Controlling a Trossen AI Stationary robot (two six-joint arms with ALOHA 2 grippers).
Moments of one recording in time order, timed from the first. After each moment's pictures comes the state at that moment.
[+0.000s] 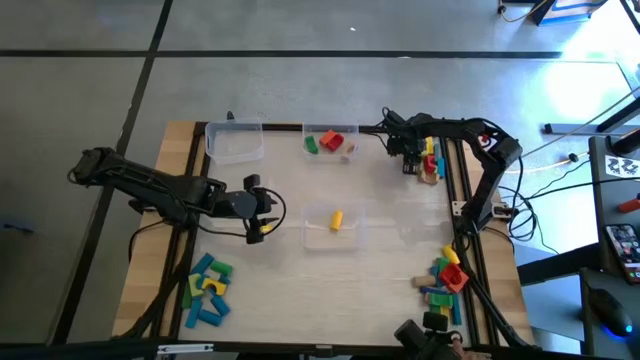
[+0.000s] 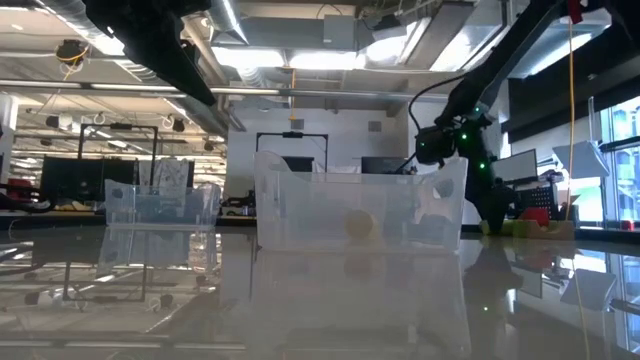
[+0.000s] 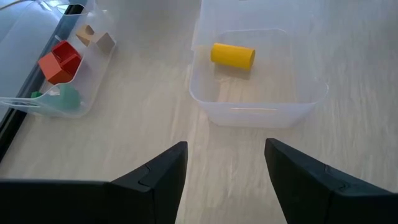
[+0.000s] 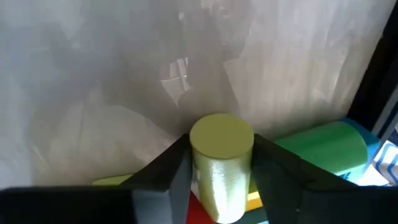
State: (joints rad) left arm -0.21 1.10 0.80 -0.51 -0.39 -0.14; right arm -0.84 1.82 1.05 -0.79 0.36 -0.69
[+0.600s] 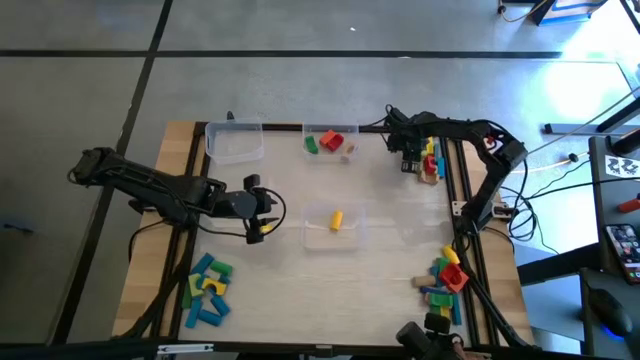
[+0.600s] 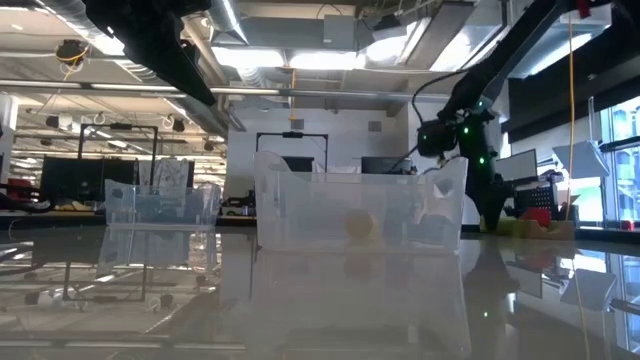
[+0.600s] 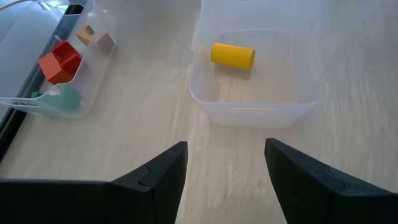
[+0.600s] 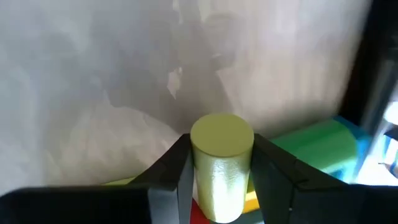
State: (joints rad) left arm -0.21 1.10 0.80 -0.51 -0.39 -0.14; right arm -0.84 1.76 1.05 -0.79 0.32 -0.63
